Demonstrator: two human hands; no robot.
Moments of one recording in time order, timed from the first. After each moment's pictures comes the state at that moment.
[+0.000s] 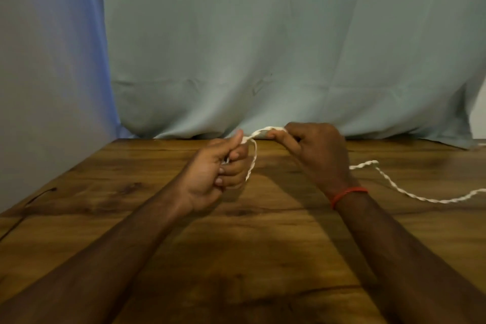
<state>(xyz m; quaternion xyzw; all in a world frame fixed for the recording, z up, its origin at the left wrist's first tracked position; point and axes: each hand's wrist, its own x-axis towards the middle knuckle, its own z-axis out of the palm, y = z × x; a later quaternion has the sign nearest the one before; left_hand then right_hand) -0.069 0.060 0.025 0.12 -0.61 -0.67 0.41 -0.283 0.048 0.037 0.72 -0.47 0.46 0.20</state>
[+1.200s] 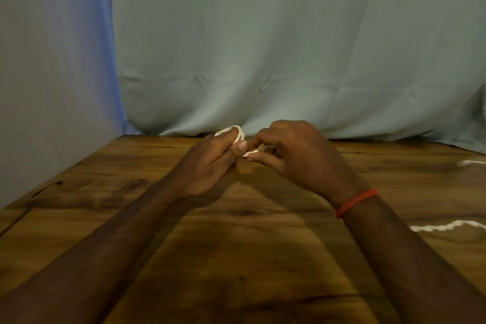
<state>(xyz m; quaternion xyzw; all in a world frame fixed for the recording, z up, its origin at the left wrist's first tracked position) -0.045 0.045 0.026 0.30 -0.86 -0.08 0.41 -0.253 0.068 0.053 0.86 -0.34 0.35 0.19</state>
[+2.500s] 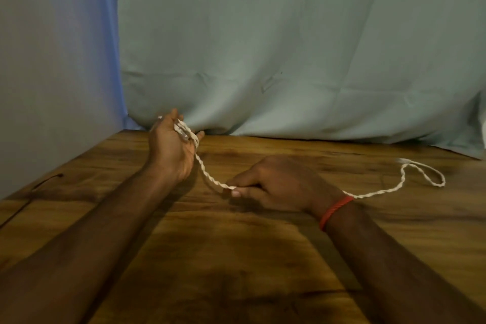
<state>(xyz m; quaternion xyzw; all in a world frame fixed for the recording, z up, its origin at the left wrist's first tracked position) -0.023 0.012 0.035 0.24 -0.27 -0.54 0.76 -0.231 0.065 0.024 0.93 -0.32 0.16 0.09</state>
